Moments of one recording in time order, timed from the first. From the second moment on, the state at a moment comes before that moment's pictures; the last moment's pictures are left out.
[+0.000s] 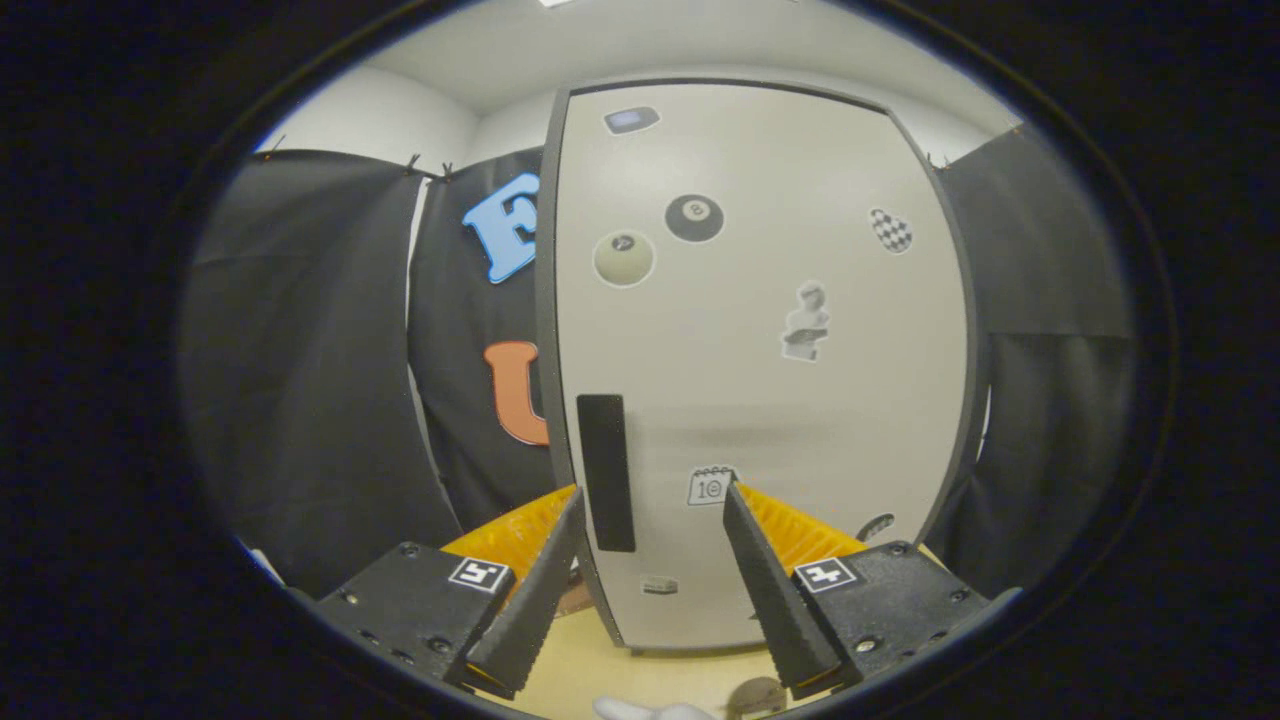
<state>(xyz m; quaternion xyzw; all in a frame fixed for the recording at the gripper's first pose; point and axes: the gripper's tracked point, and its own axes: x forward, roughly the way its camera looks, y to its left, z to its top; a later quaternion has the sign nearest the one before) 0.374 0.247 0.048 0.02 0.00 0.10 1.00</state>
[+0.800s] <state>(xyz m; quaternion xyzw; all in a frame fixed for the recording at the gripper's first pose) 0.431 0.277 0.030 0.03 0.04 0.12 0.99</state>
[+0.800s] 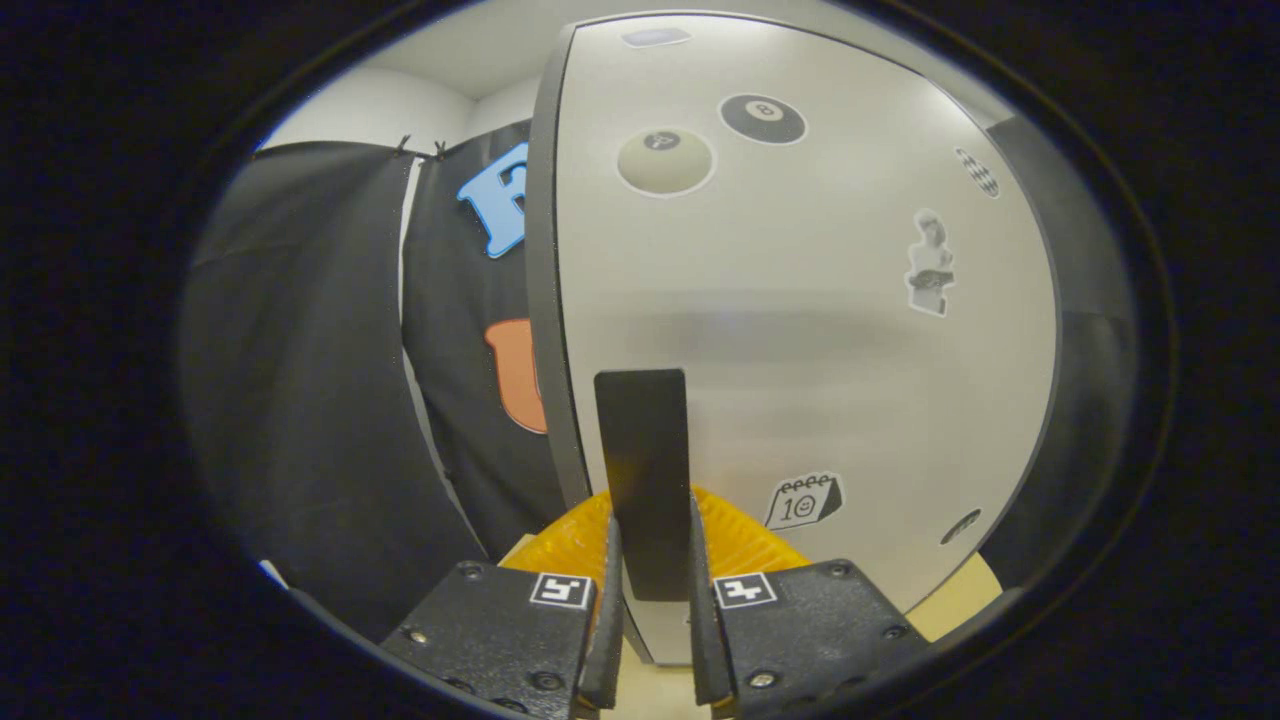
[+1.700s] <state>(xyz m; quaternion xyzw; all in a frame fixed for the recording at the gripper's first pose) 0.234 0.153 0.015 0.03 0.04 0.14 0.99</state>
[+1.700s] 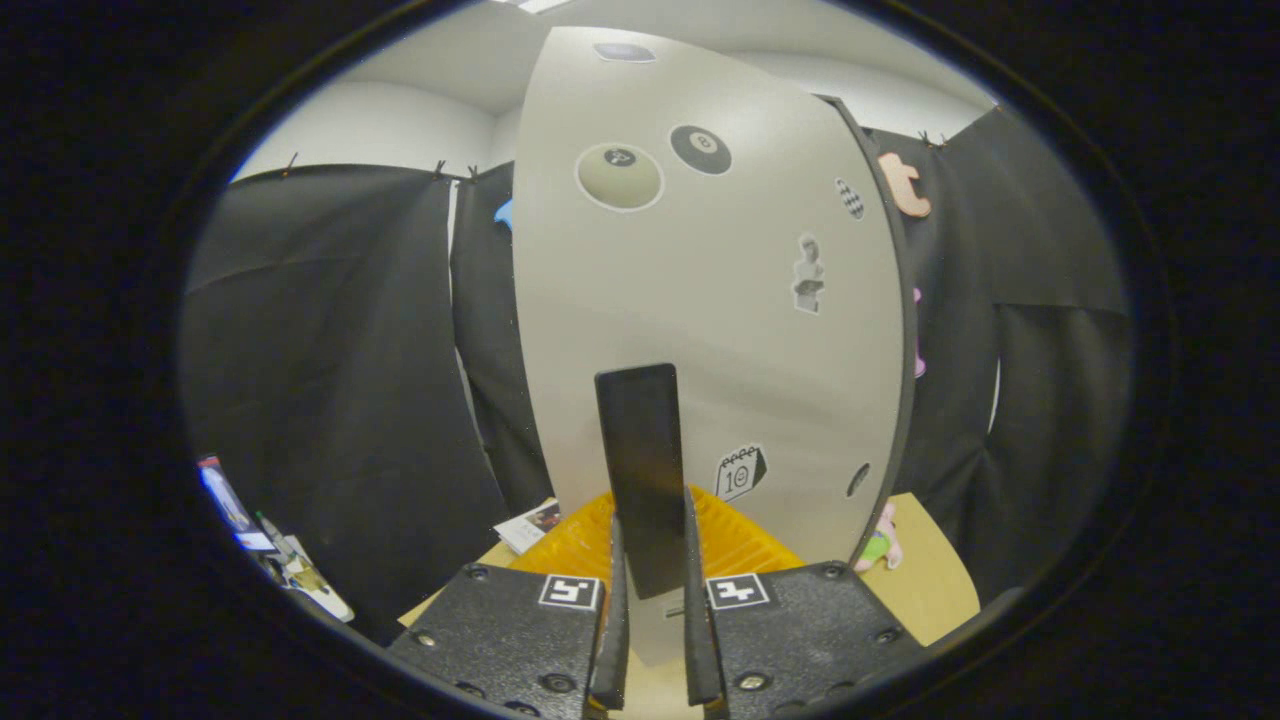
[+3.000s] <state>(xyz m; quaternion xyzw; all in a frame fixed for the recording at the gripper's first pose) 0.198 -0.065 0.021 0.03 0.04 0.04 1.00</state>
